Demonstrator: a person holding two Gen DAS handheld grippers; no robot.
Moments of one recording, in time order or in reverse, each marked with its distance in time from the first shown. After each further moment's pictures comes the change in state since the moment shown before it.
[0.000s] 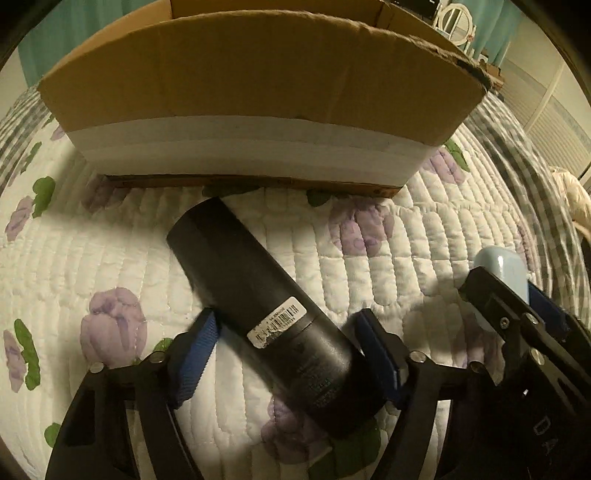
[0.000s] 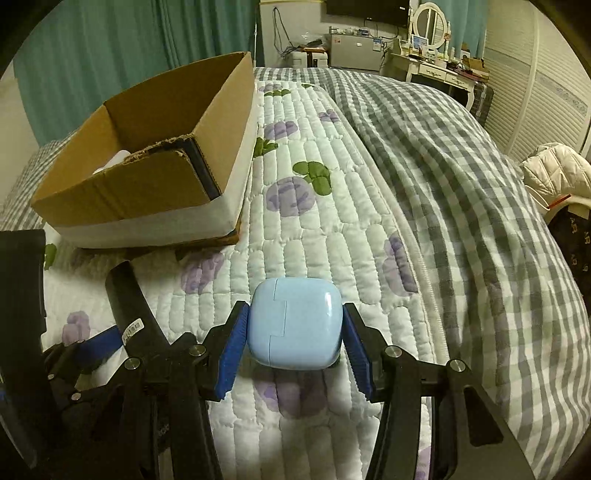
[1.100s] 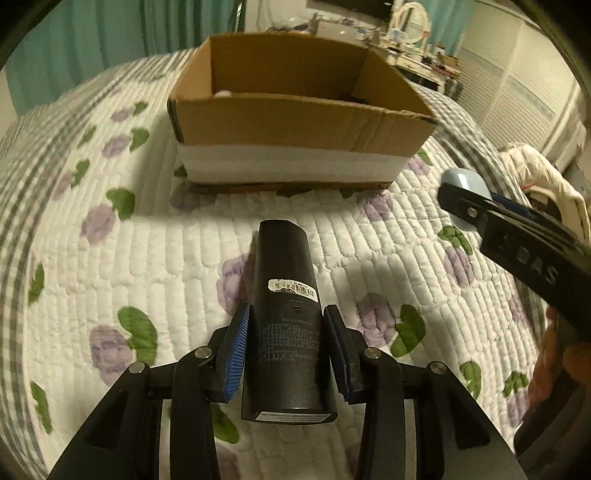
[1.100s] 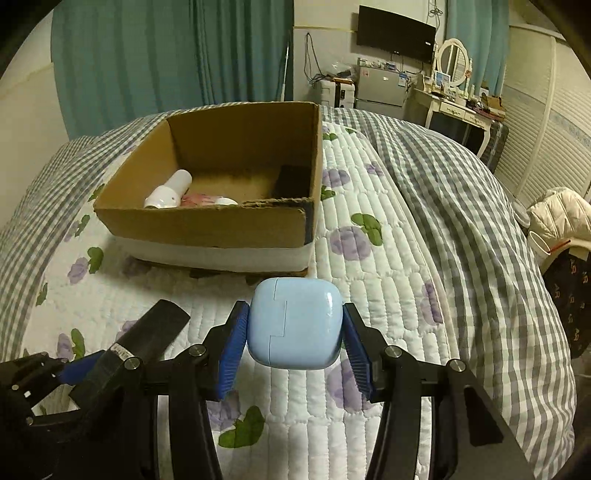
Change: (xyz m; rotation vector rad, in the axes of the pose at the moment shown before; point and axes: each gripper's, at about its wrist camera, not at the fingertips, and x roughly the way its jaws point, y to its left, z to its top) left arm -0.082 0.074 -0.033 0.165 -0.079 -0.083; right arm -0.044 0.061 0.011 -0.107 -0.104 0.012
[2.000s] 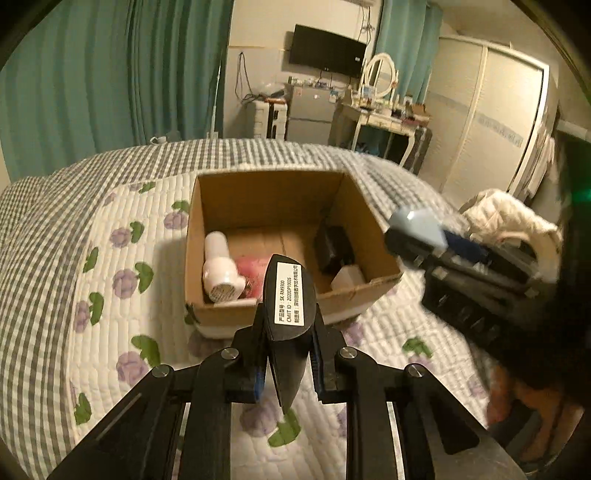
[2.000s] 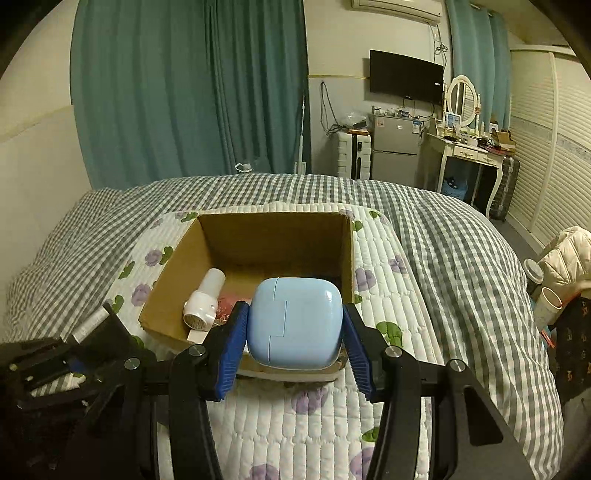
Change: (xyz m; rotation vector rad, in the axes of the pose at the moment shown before) left arm -0.067 0.010 0.099 0.043 -0.251 -0.081; right arm -0.035 0.016 0.085 0.002 -0.195 0.078
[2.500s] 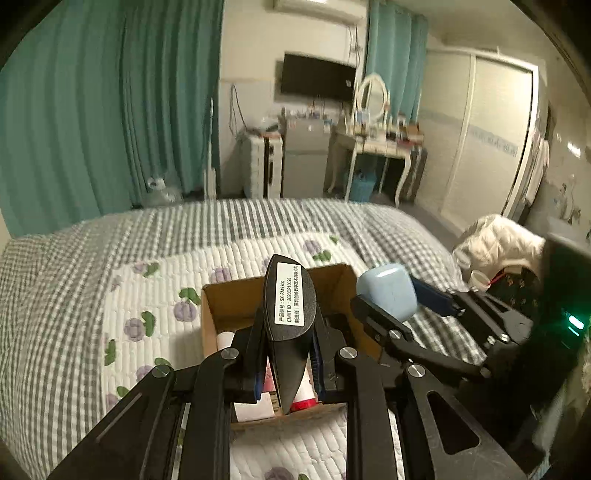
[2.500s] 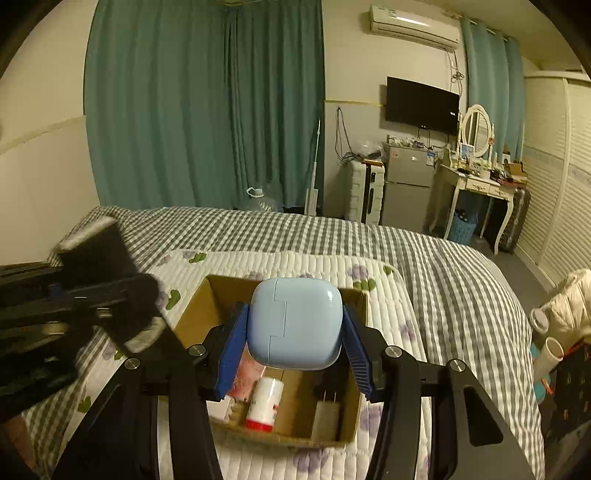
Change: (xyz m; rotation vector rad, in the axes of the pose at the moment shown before) left arm -0.002 -0.005 0.111 0.074 -0.053 0.018; right arm 0.010 0.015 0.067 -0.071 -0.090 0.028
